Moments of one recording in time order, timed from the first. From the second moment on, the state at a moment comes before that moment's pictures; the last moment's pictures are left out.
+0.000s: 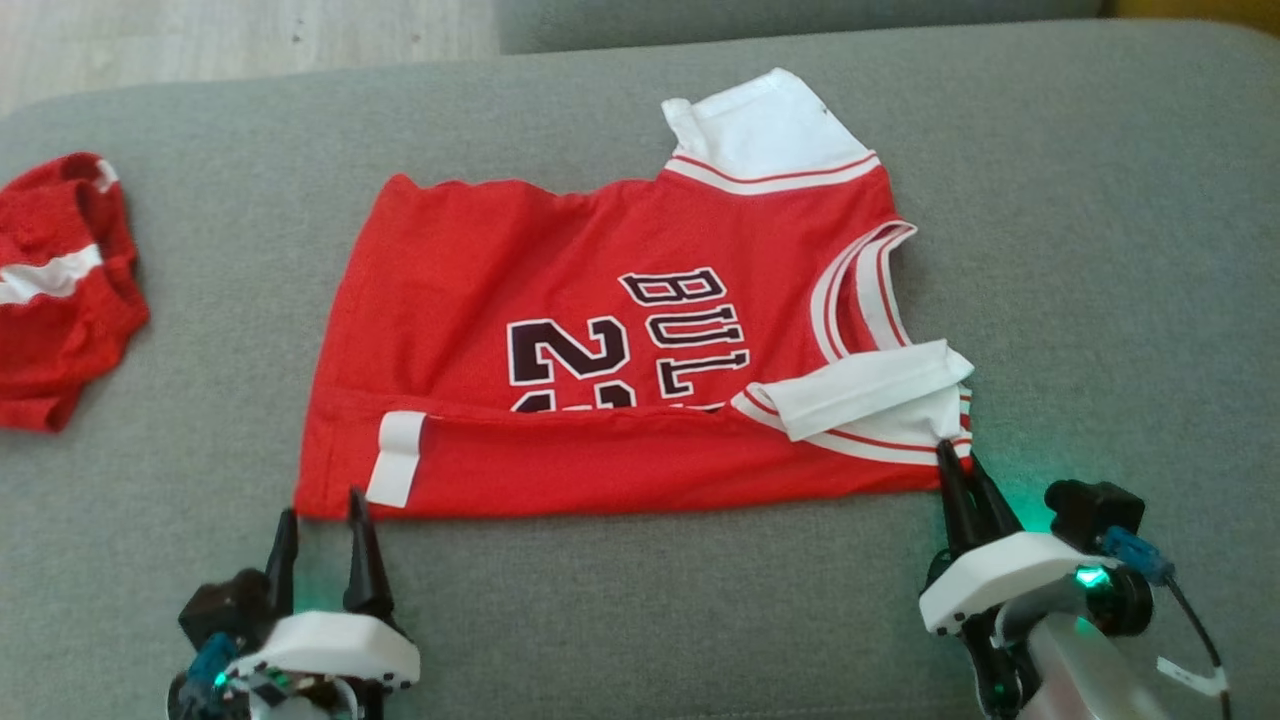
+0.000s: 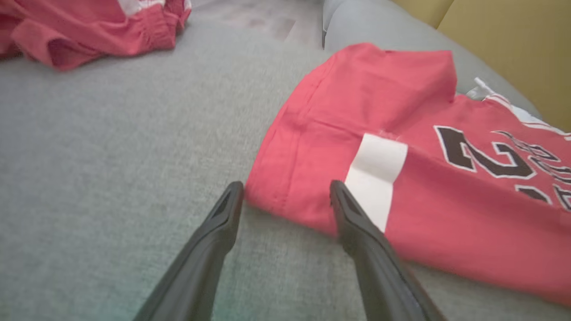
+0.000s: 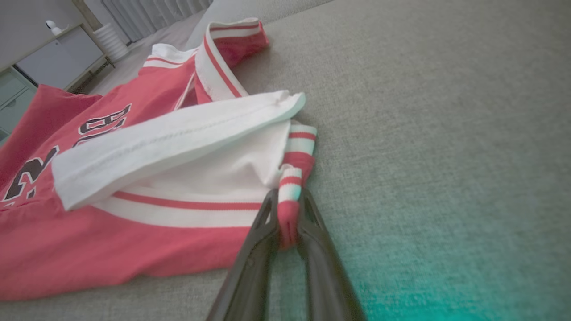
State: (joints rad) left arm -0.14 0.04 -0.06 0.59 -0.38 -0.02 -0.26; right arm -0.25 -0.05 0.12 0.78 0.34 0.13 -0.26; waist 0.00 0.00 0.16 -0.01
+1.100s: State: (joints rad) left arm -0.09 0.04 -0.09 0.48 -0.45 -0.01 -0.26; right arm -0.30 -0.05 0.08 0.62 0.53 0.13 -0.25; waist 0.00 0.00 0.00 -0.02
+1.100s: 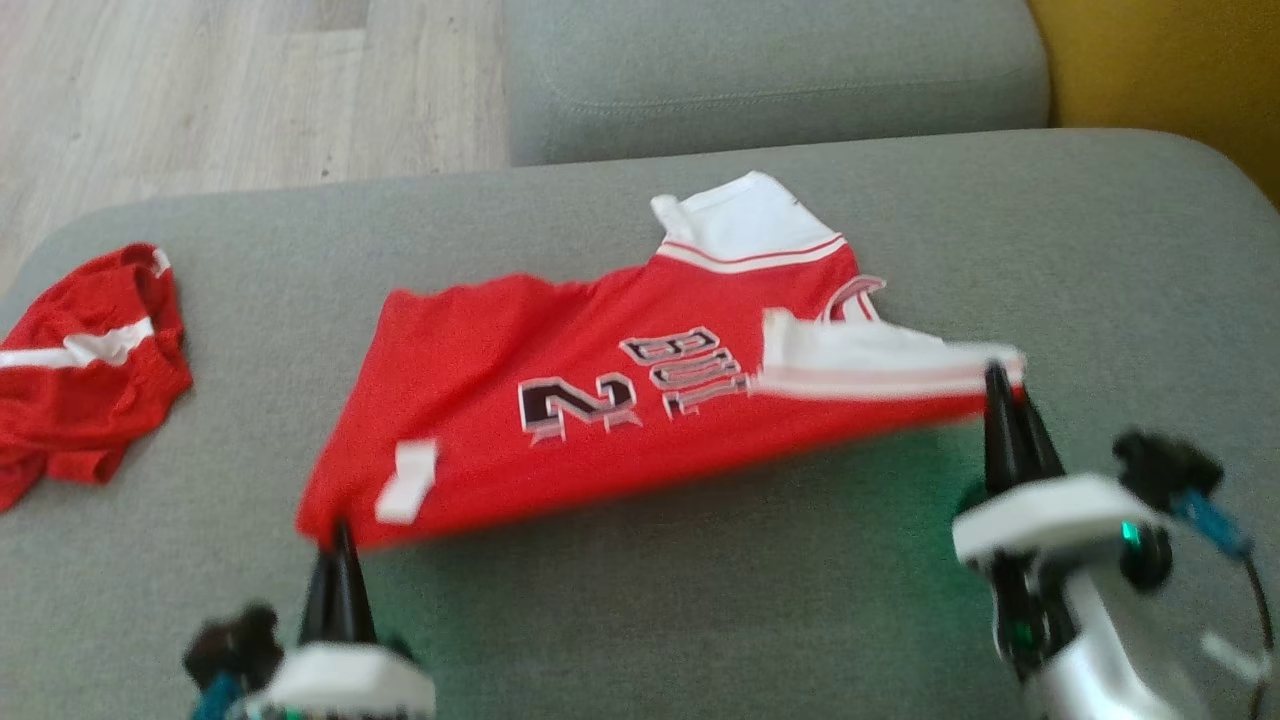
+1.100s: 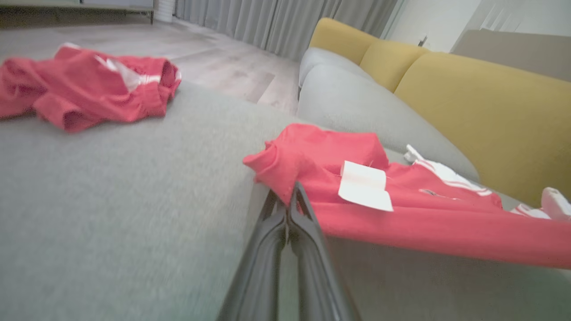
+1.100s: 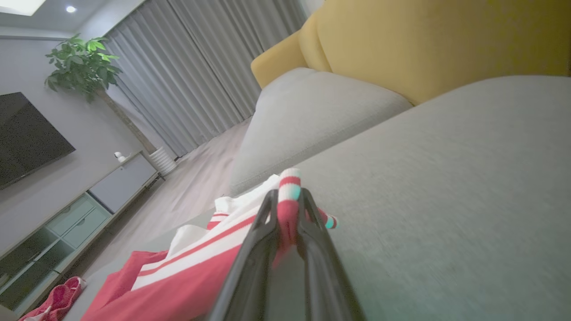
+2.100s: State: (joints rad) left arm -0.56 0.09 -0.07 0.79 -0.32 -0.06 -0.26; right arm -0.35 -0.05 0.12 0.51 0.44 0.13 -0.20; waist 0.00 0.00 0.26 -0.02
